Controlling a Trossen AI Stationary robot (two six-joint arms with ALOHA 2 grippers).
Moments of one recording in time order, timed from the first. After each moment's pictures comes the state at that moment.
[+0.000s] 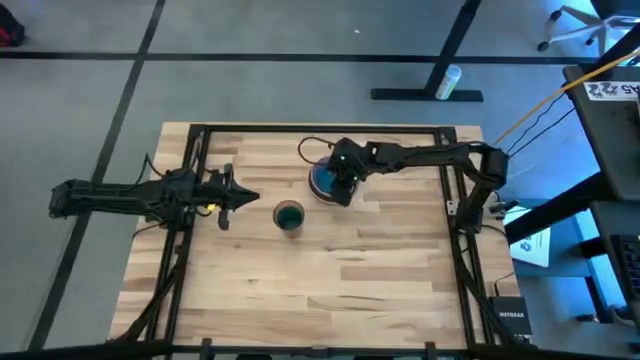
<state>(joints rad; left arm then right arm) 0.06 0.48 0.28 0.11 -0.03 -0.13 -0.31 1.77 1.17 -0.40 -0.24 0.07</state>
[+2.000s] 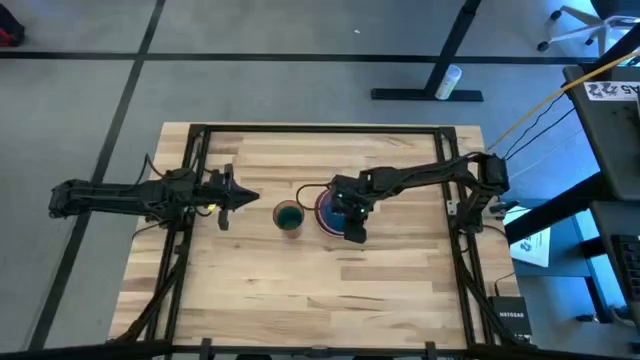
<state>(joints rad) 0.06 0.48 0.28 0.11 -0.03 -0.13 -0.08 1.76 1.15 -0.64 -0.39 0.13</state>
